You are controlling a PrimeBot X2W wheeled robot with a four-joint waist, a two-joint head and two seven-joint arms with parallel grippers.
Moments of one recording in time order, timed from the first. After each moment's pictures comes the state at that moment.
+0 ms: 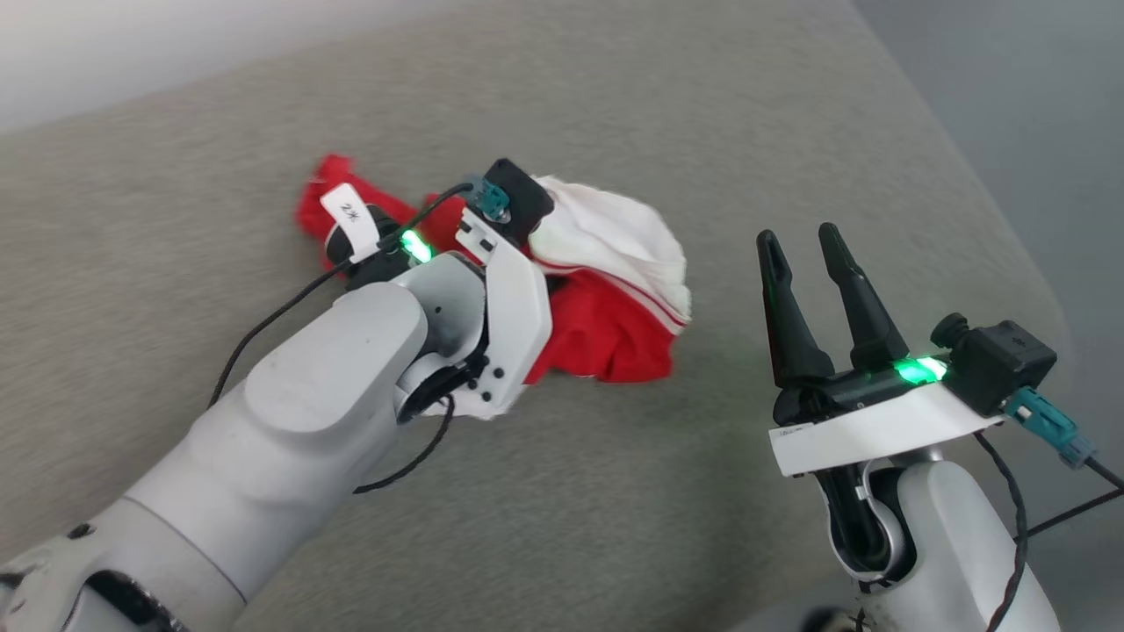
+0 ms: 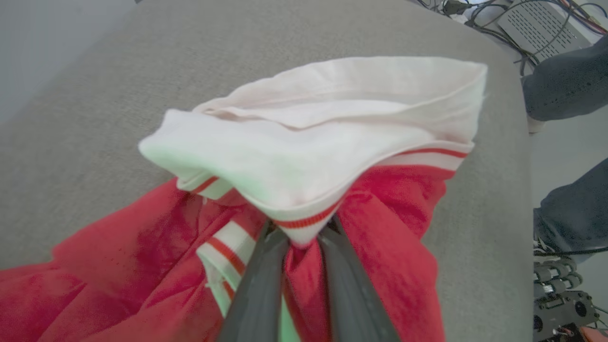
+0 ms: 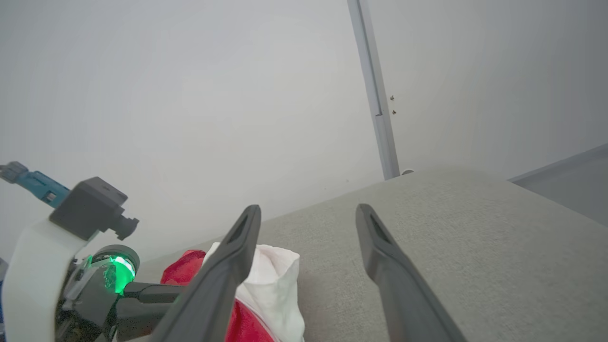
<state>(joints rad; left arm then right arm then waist) -0.99 0.32 -1.05 0.61 -0.79 -0.13 0.33 -0.31 -0.05 0.21 0.17 0.53 0.13 -0.26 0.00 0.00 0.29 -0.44</state>
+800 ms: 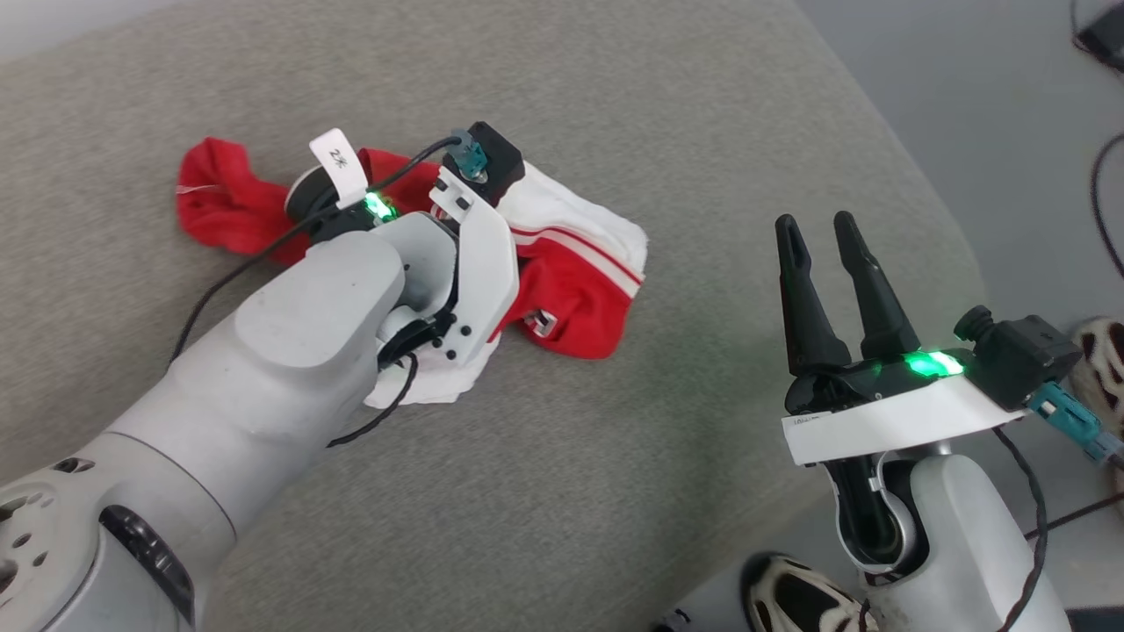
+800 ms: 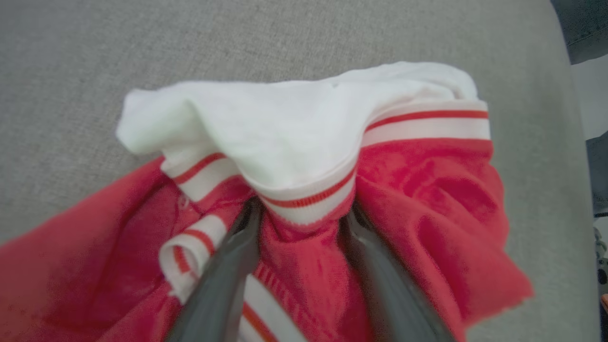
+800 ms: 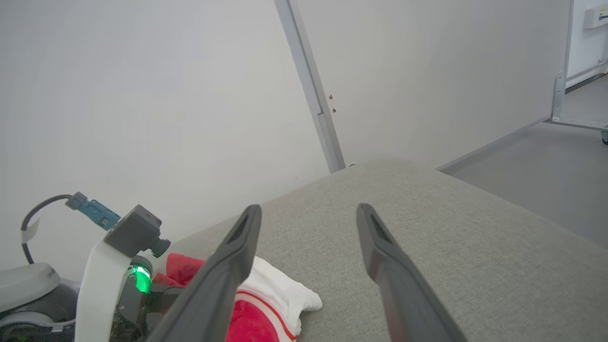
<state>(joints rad) -1.16 0.30 -1.27 0.86 -0.91 -0.13 0.33 -0.32 -0.05 0.19 0.14 0.59 0.13 -0.26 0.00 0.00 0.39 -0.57</state>
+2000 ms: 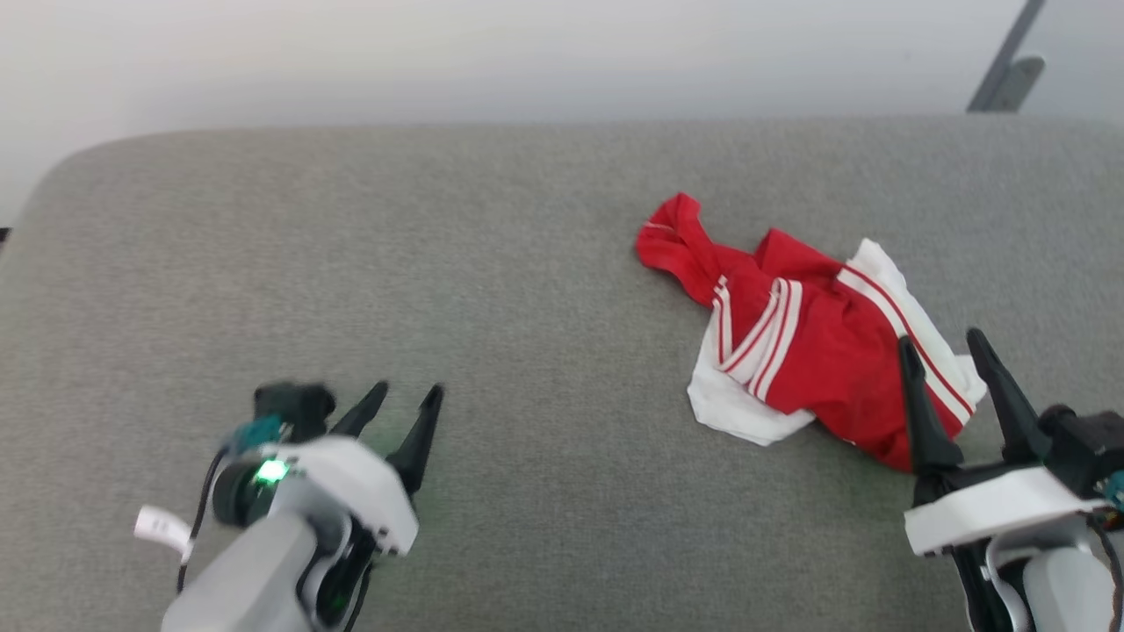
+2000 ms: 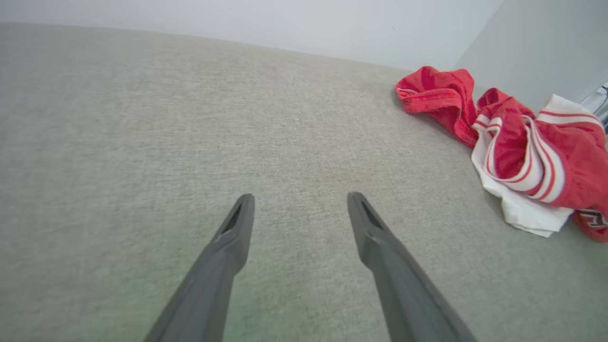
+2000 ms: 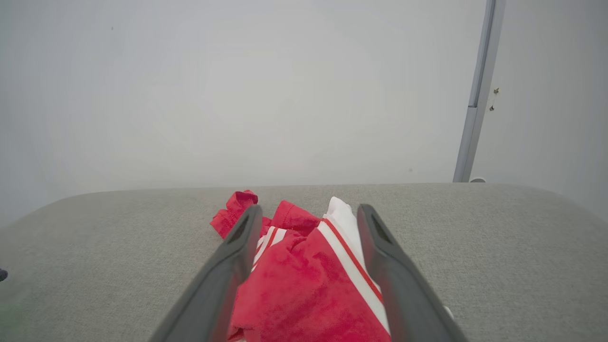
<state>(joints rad) -0.55 0.36 -0.83 0.73 -0.97 -0.06 -0.26 -0.15 -0.21 0.03 0.22 0.33 0.13 -0.26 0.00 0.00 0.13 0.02</state>
